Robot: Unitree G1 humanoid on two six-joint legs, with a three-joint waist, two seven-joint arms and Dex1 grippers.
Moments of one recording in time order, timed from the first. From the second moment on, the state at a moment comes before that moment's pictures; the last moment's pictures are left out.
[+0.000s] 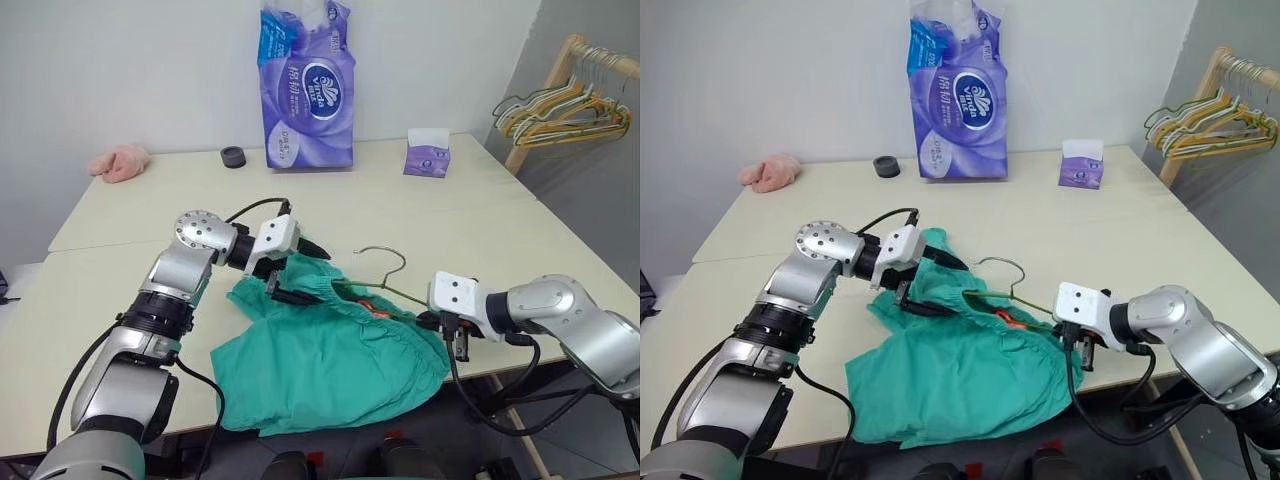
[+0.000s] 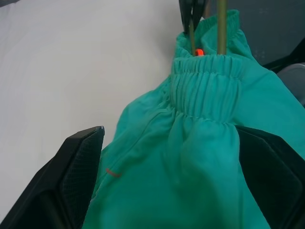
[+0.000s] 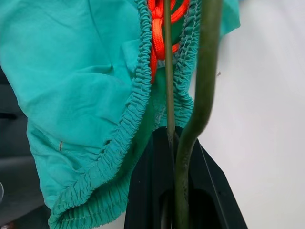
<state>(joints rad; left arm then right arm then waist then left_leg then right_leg) -0.74 0.58 -0.27 0.40 -0.17 0.01 -1.53 -0.39 -0.98 0.36 -0.55 0.21 0.77 0.96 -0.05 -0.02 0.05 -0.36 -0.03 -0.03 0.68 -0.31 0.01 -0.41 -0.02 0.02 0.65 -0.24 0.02</state>
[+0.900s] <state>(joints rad) -0.70 0.58 -0.28 0.41 -0.15 0.00 -1.58 -0.41 -0.98 0.36 -0.54 0.09 0.62 1.01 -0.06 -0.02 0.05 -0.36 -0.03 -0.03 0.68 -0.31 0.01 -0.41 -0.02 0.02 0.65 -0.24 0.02</state>
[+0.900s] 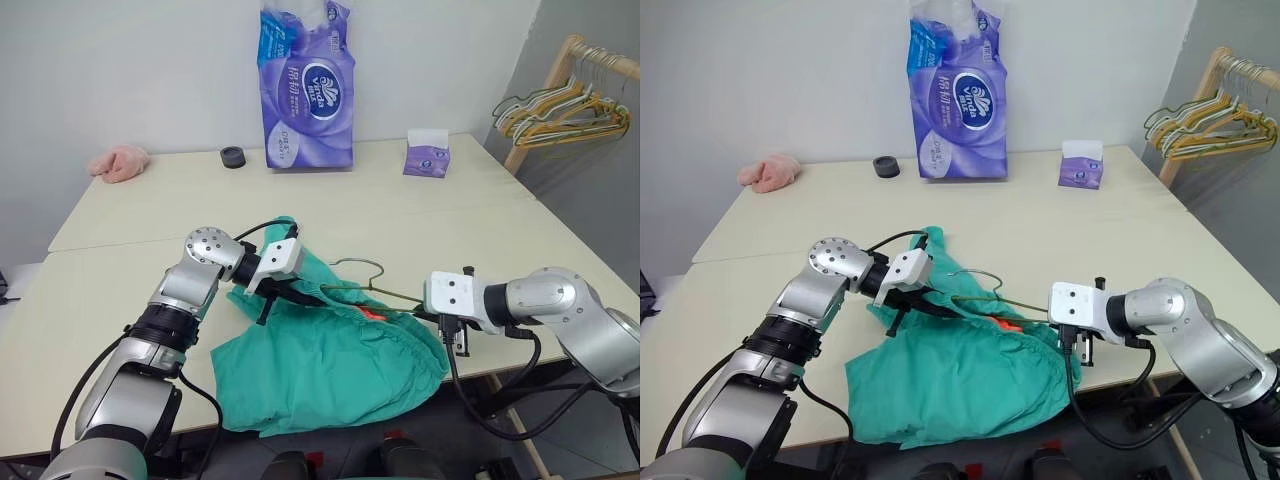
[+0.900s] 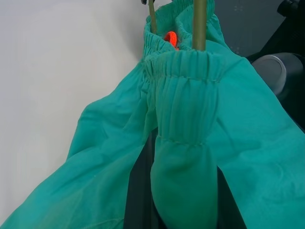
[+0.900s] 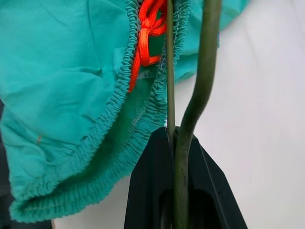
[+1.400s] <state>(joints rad) -0.71 0.56 -0.29 0.46 -0.09 -0.06 -1.49 -0.15 -1.06 -0.06 -0.44 0.12 0.60 0.97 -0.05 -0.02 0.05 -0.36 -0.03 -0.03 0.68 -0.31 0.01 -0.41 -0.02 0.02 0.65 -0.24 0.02</state>
